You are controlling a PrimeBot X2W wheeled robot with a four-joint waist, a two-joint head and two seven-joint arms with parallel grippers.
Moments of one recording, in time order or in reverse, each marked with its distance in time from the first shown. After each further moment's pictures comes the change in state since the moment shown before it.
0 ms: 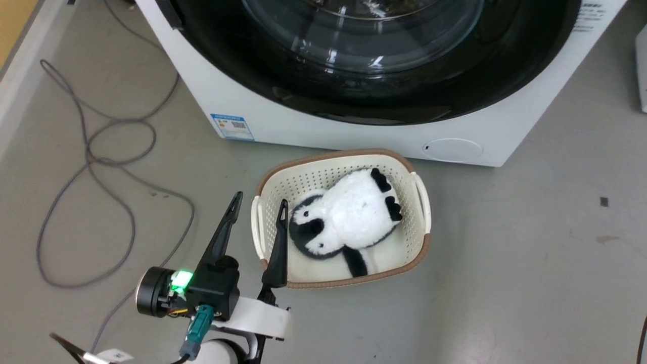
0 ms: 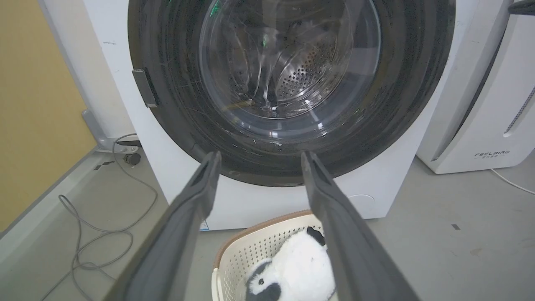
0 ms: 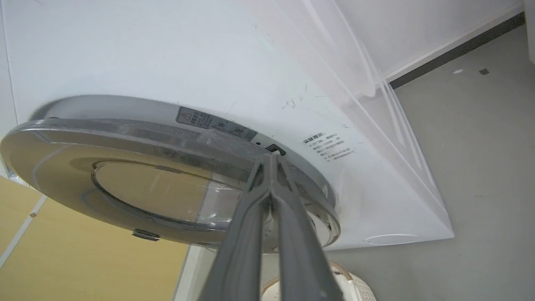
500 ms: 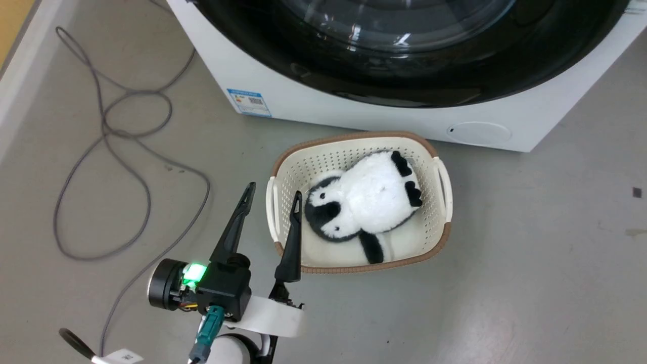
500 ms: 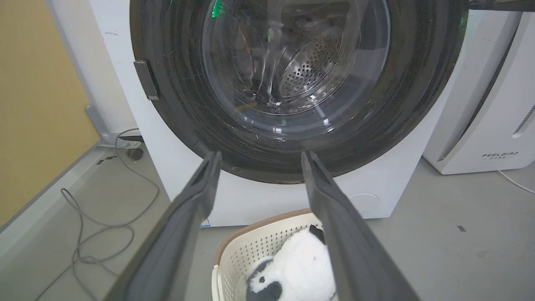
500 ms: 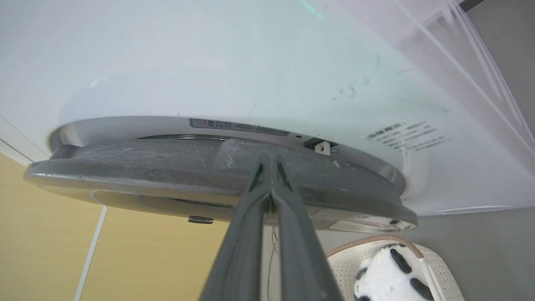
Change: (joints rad) left arm -0.030 0.000 -0.051 -0.010 -0.017 0.026 -0.032; right arm -0.256 -0.012 -0.086 0.229 0.093 0.000 0.217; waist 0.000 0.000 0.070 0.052
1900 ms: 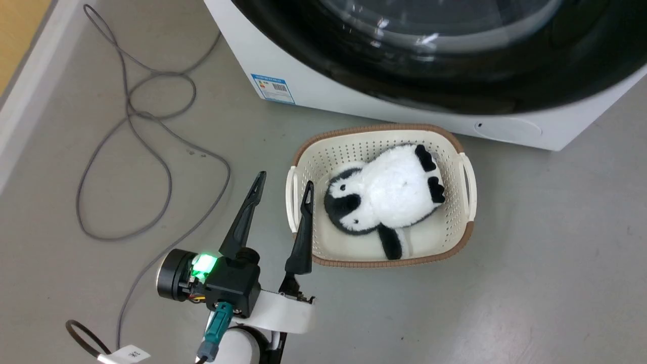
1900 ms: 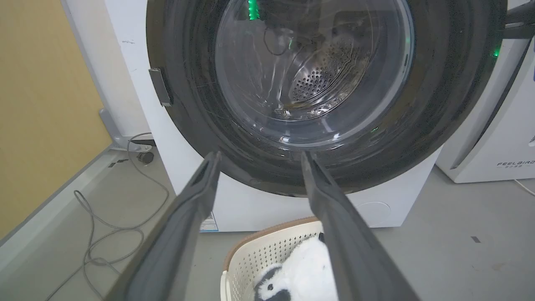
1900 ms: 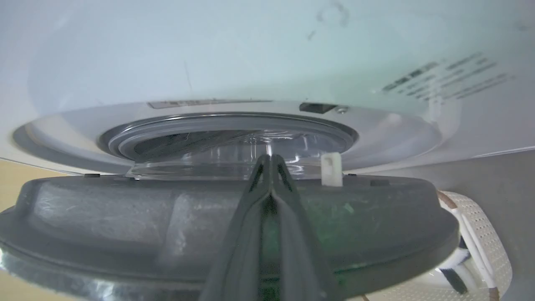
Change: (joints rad) left arm -0.037 0.000 -0.046 -0.007 -0.017 0.029 -0.019; right arm -0.125 -0.025 -0.190 0.167 -0.090 -0.002 0.219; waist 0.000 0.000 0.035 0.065
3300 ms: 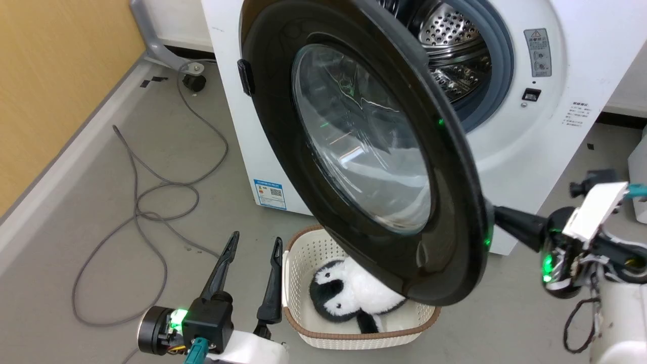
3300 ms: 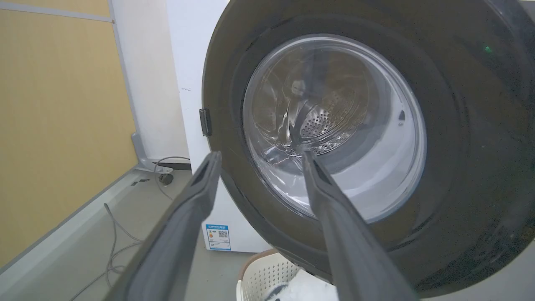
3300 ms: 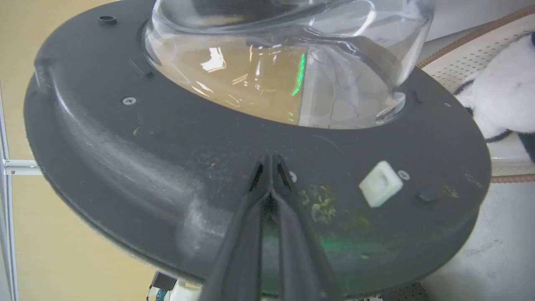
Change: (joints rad) left arm 0.166 0.000 0.102 0.057 -0.006 -0.063 0.000; right arm 0.710 0.292 0.122 -0.415 0.276 0.001 0.249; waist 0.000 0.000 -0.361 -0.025
